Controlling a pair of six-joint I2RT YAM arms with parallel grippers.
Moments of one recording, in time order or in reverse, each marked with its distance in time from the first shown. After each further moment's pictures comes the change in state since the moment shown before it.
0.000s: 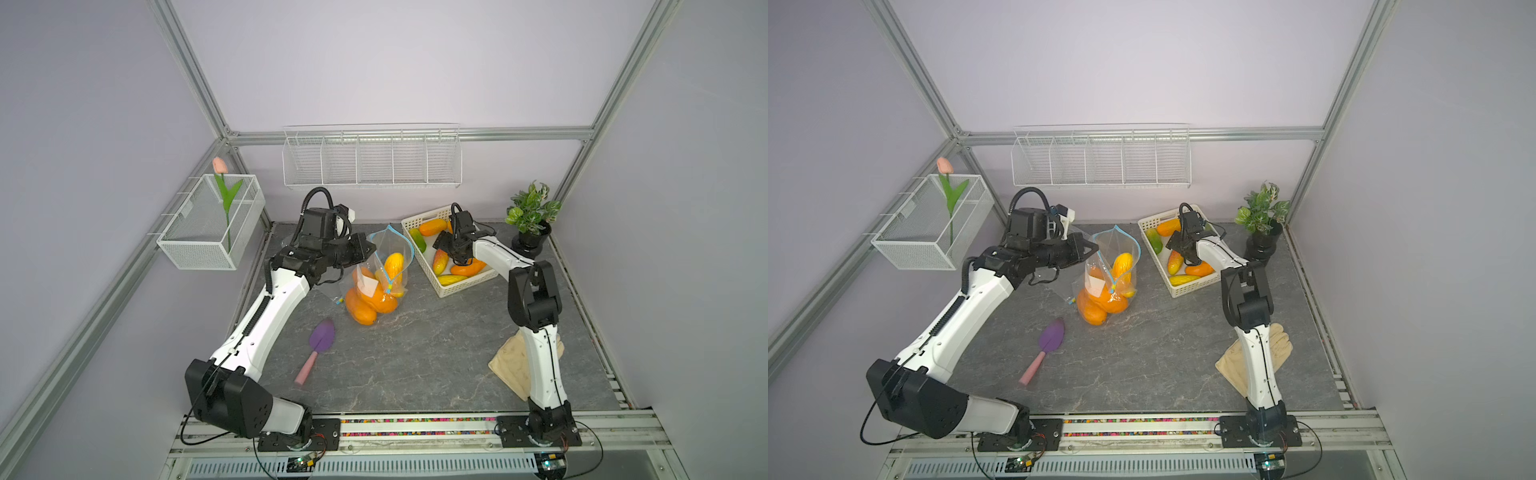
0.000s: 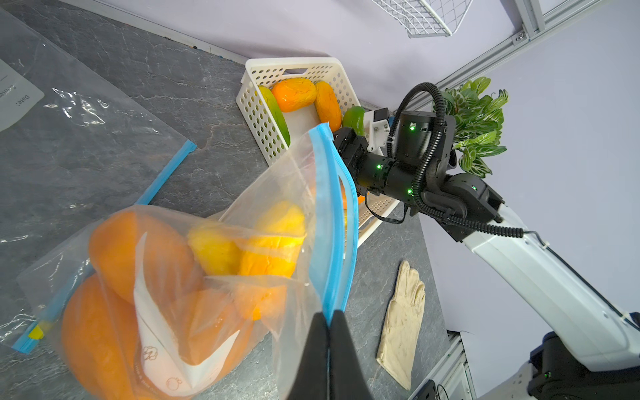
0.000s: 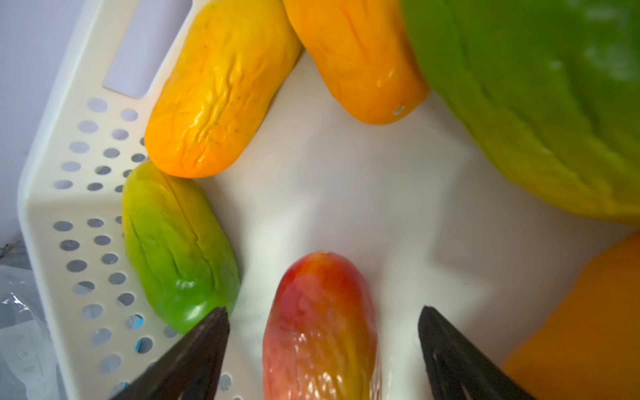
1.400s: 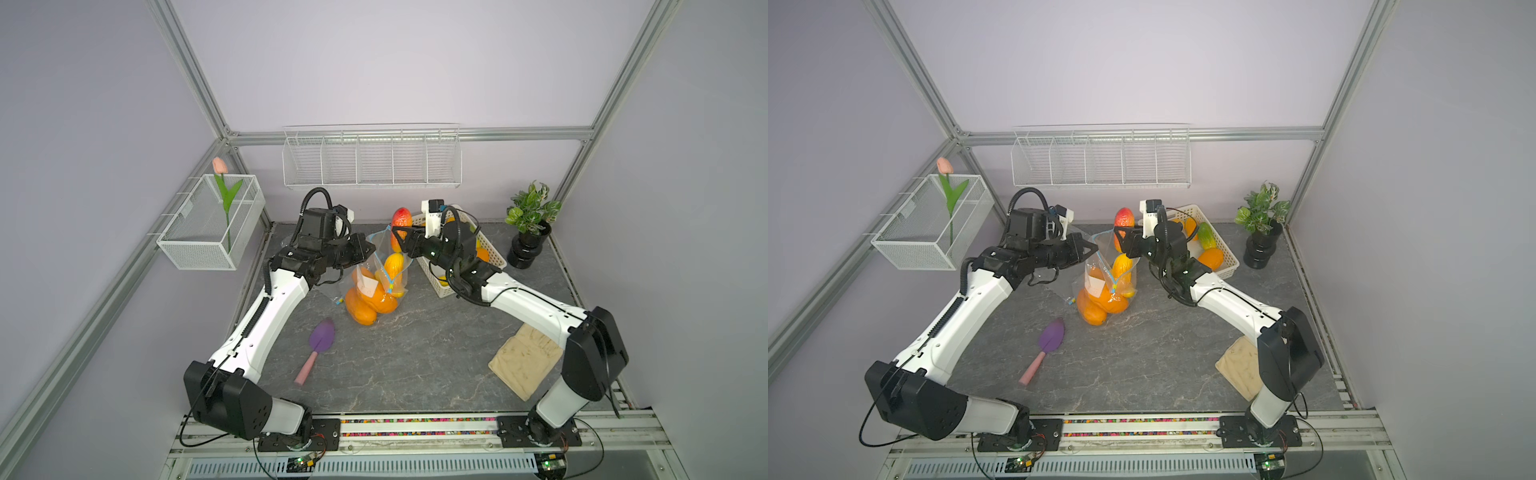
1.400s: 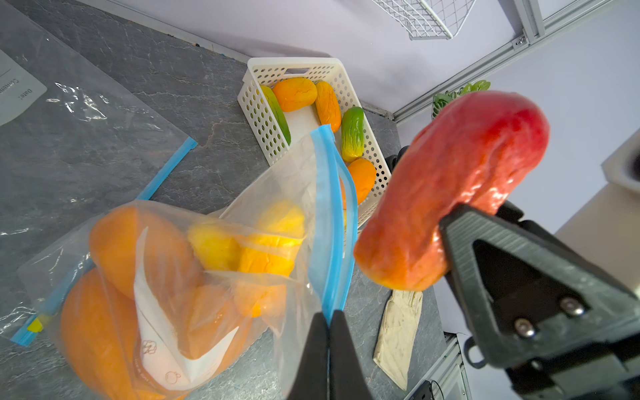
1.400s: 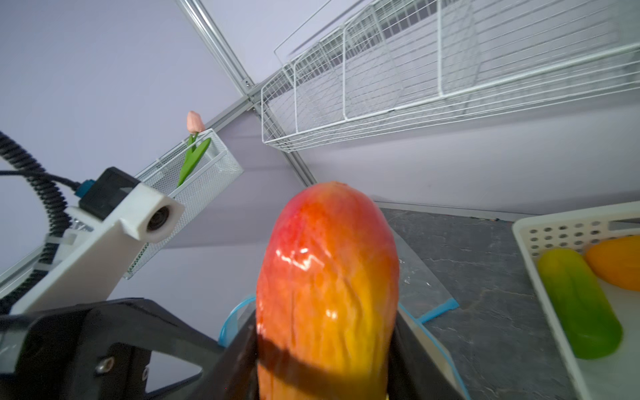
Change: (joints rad) left arm 0.000 -0.010 0.000 -0.007 -0.005 -0.023; right arm 0.370 -0.609 -0.559 0.797 -0.105 -0.259
